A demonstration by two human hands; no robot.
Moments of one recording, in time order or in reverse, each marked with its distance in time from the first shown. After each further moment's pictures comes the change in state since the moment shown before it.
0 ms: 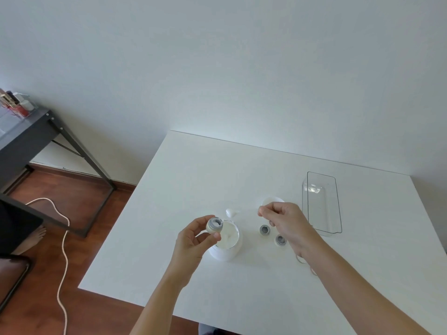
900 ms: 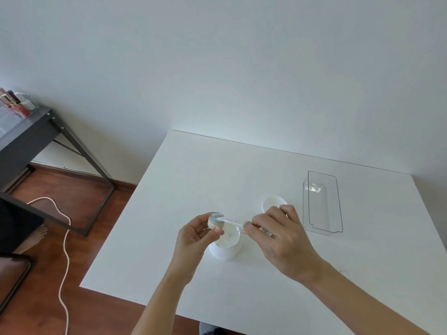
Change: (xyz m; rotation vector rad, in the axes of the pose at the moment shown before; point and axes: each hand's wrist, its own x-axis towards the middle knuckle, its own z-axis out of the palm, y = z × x) left_hand -0.001 0.008 0.006 -0.071 -0.040 0.043; right_hand -0.027 0.017 0.009 -1.049 0.439 -1.388
